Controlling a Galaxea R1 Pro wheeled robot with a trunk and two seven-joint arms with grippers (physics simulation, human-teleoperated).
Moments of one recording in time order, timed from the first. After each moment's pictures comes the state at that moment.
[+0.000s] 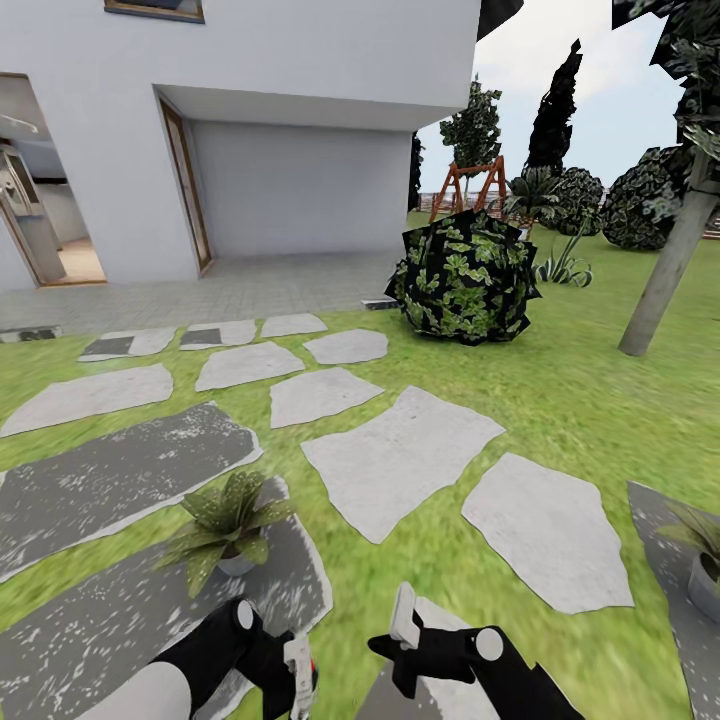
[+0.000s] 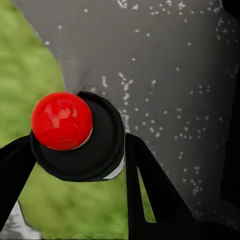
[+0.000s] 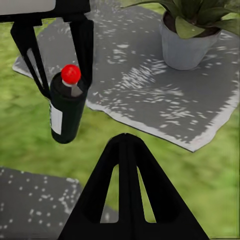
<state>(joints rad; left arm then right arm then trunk) -0.60 -0.03 -0.20 -0.39 -0.86 -0.02 -0.97 -0.43 0.05 0.13 -0.62 0.51 -0.32 0.86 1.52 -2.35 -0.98</state>
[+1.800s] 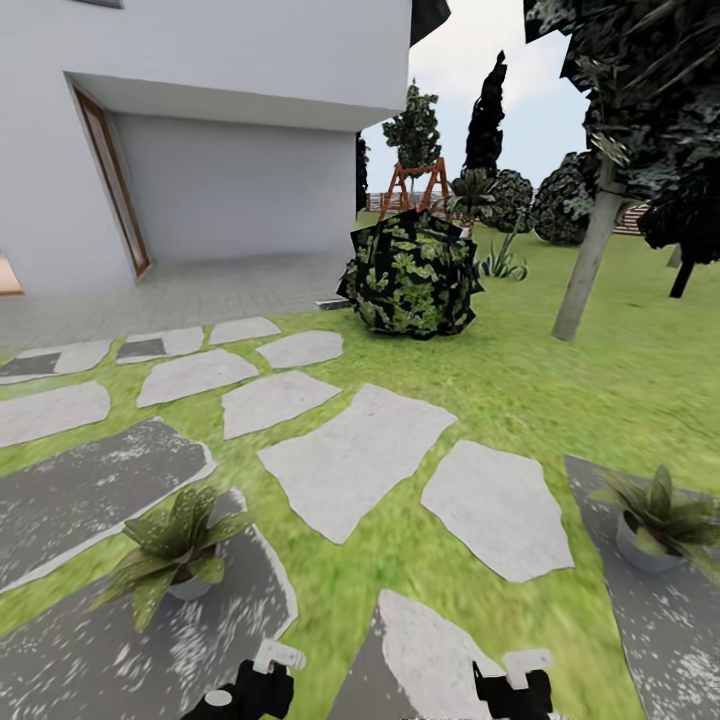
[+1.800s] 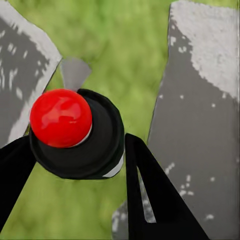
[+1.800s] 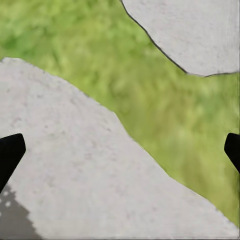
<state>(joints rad) -0.49 -0.06 -0.12 -0.16 -0.08 -0.10 -0.16 -0.42 -0.04 0.11 -0.12 0.03 -0.44 -0.11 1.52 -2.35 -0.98</state>
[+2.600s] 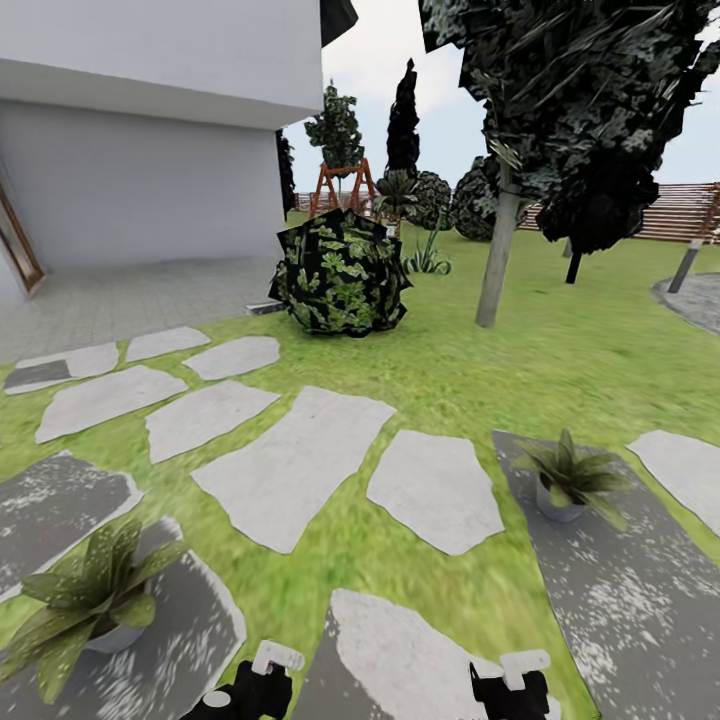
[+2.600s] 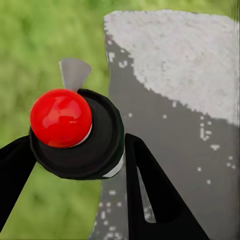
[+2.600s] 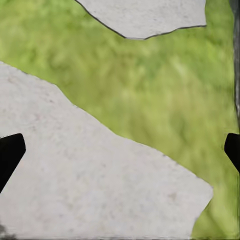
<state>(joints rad) -0.49 -0.05 -0.12 -0.16 -0.08 -0.11 -0.16 -0.42 -0.03 0.11 -0.12 0.03 -0.44 -0.11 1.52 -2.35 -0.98</state>
